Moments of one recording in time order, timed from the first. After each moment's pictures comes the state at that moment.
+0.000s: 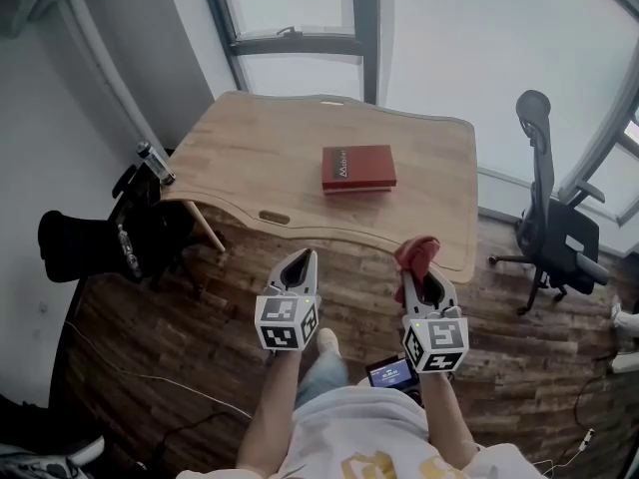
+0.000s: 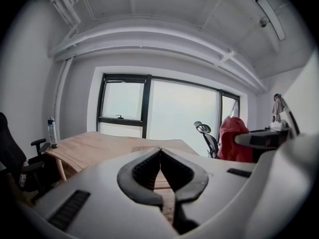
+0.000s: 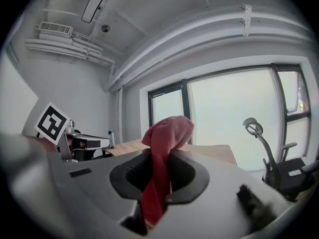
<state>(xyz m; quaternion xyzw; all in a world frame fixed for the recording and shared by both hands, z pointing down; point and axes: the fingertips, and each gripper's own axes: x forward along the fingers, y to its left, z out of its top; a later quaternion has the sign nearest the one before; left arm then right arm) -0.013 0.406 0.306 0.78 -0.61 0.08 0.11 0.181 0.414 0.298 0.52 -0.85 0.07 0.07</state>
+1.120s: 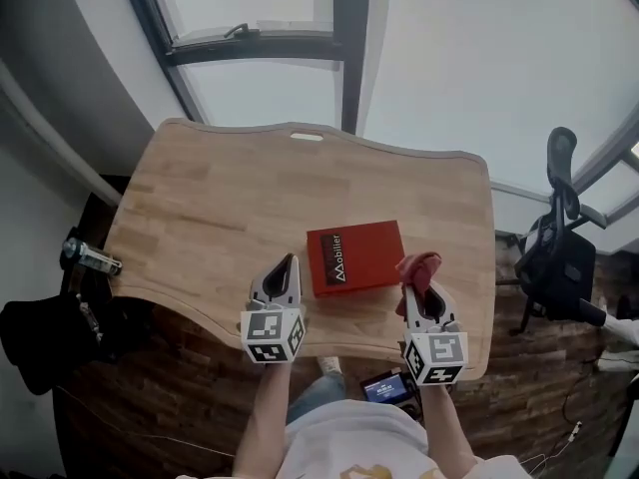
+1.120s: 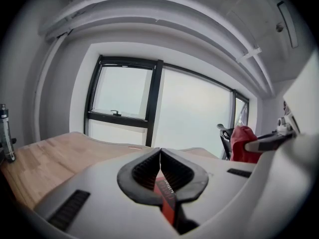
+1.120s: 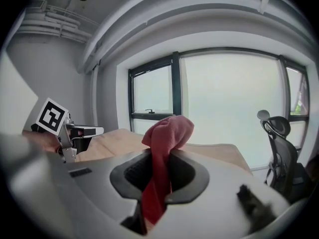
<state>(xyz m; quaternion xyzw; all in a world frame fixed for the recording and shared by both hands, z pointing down) -0.108 0.020 0.351 0.79 -0.59 0.07 0.13 0.122 0.061 0.355 0.57 -0.80 0.12 0.14</state>
